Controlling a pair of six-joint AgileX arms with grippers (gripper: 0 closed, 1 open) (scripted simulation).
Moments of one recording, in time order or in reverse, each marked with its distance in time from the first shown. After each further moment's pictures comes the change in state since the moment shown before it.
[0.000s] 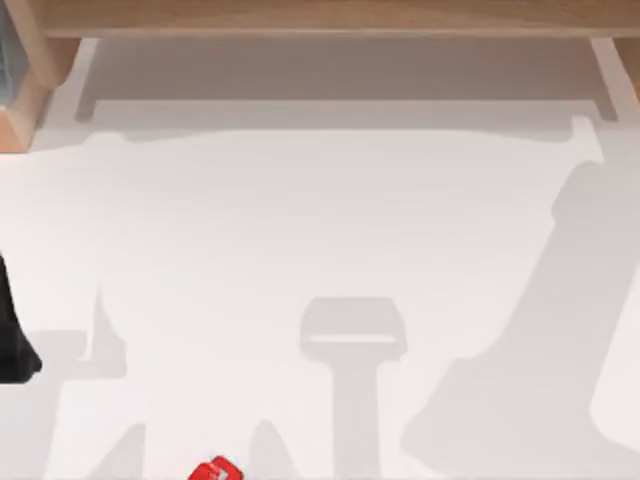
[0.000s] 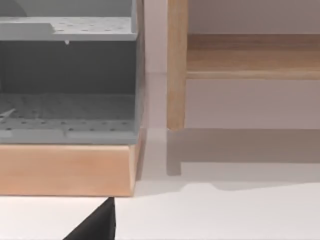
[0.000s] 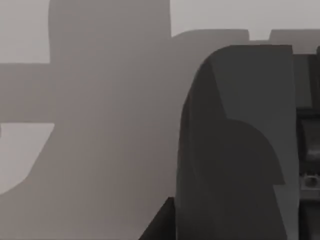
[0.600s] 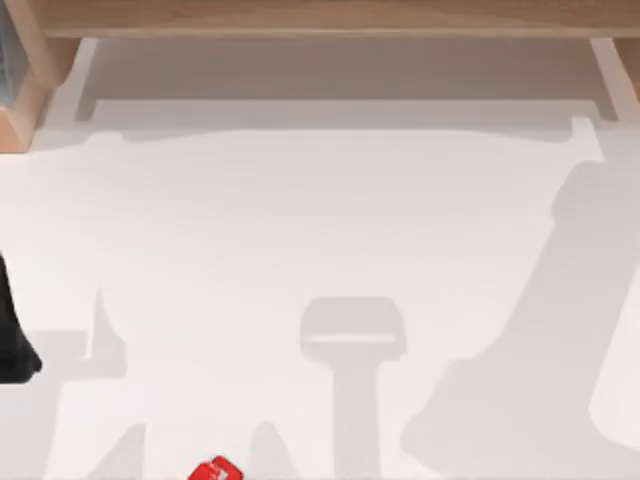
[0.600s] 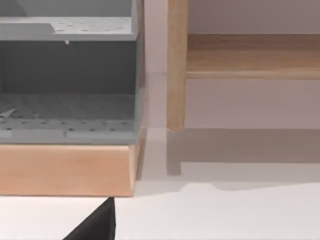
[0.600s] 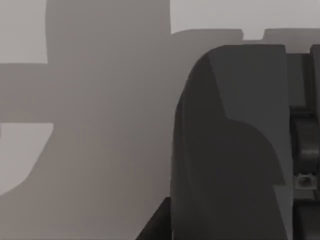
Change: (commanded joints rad) left arm 0.000 0.000 0.000 0.000 0.000 0.000; right arm 0.000 0.000 0.000 0.000 0.000 0.000
